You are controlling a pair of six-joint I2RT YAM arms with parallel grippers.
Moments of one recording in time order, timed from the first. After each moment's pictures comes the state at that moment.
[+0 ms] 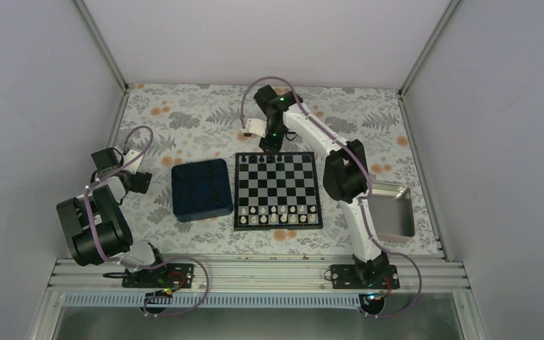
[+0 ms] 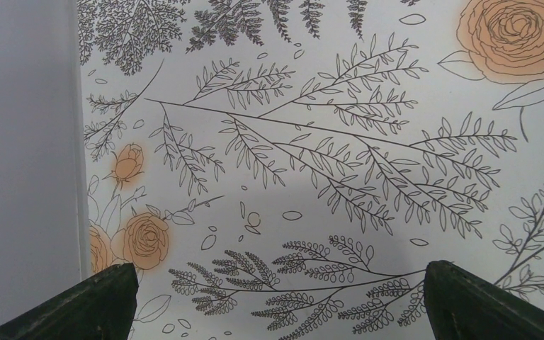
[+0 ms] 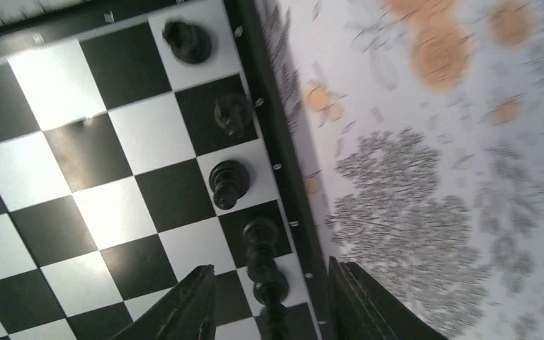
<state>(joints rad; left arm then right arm) 0.47 1.46 0.61 -0.04 0.13 0.67 0.61 2.32 2.15 -1.20 -0.08 -0.74</state>
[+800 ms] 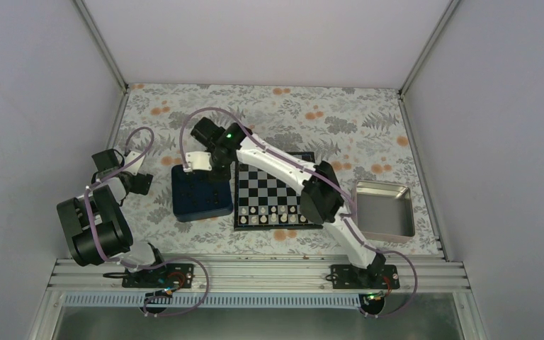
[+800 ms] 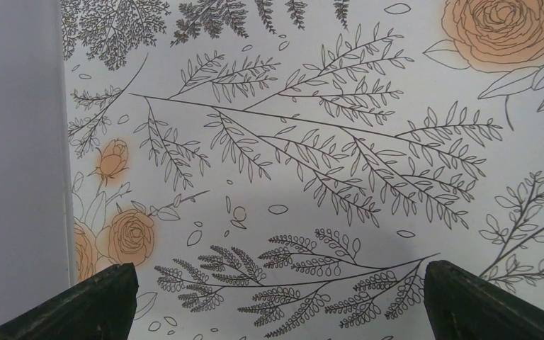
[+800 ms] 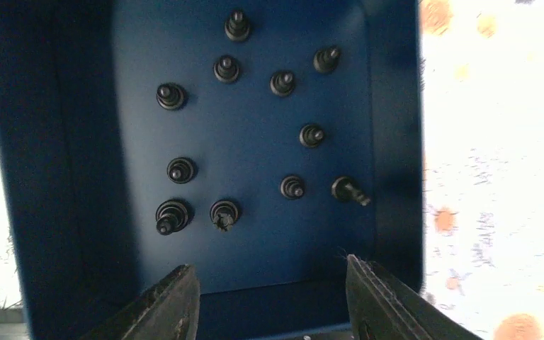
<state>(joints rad) 0.47 1.46 0.60 -0.04 0.14 0.68 0.99 2.34 2.30 -1.12 -0.11 -0.72</state>
